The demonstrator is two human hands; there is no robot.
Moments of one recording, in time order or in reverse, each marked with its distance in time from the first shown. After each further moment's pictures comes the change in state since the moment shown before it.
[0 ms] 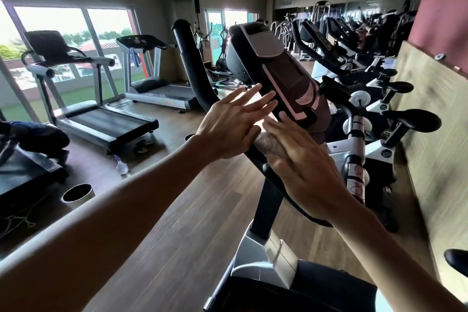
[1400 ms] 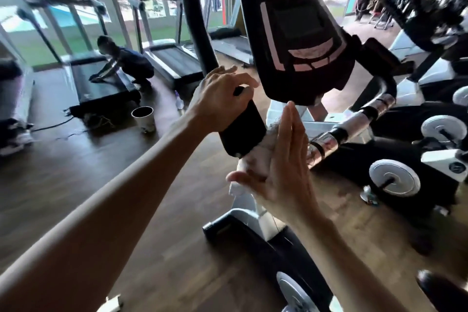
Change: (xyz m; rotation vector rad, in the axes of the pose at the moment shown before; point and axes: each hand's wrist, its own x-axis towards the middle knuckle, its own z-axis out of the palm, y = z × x) left_hand 0.012 0.146 -0.007 -0.308 0.051 -0.881; right_hand -0.100 0.092 -0.016 0.251 -0.049 -0.116
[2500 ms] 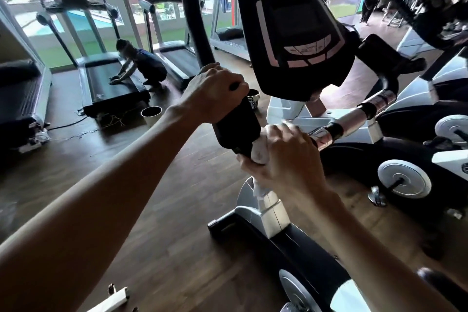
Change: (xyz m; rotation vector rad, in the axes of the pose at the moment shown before) left_hand 0.003 0.008 -0.010 0.169 -0.075 -0.041; right_hand 0.013 0.012 -0.024 -0.420 -0.227 0.034
